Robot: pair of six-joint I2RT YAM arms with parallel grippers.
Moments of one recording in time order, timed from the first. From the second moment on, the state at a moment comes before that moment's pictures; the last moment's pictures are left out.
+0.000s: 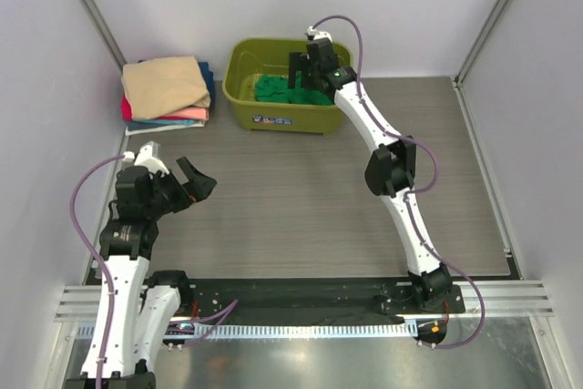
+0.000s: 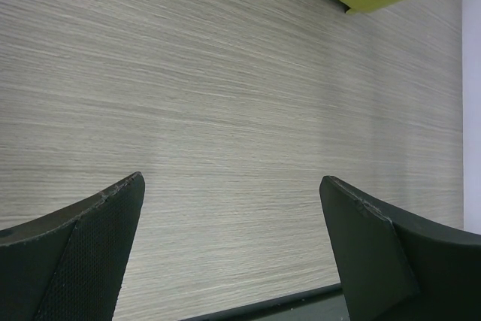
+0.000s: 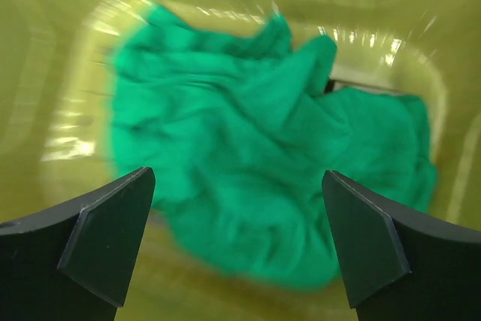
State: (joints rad) left arm 0.02 0.63 0.75 -0.65 0.29 -0.50; right arm 0.45 2.55 2.64 -0.63 0.13 0.30
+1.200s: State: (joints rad) left arm 0.02 0.70 0.75 -0.65 0.28 -0.50; right arm 0.49 2.64 2.61 -0.35 -0.19 0.40
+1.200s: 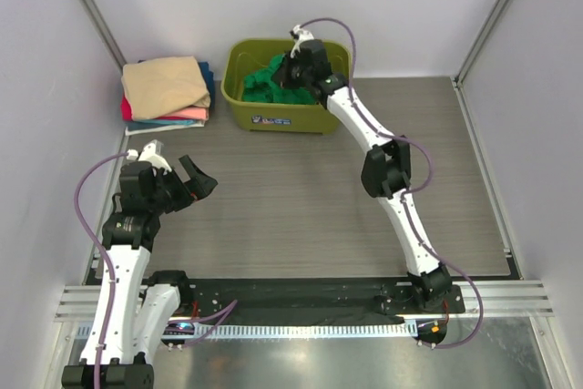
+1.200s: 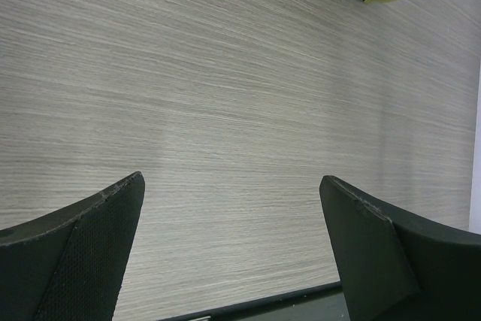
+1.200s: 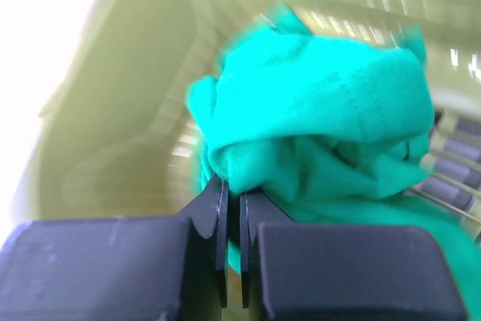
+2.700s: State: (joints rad) left arm 0.02 0.68 0.75 -0.65 0.28 -0.50; right arm 0.32 1.91 1.90 -0.60 0.15 0.44
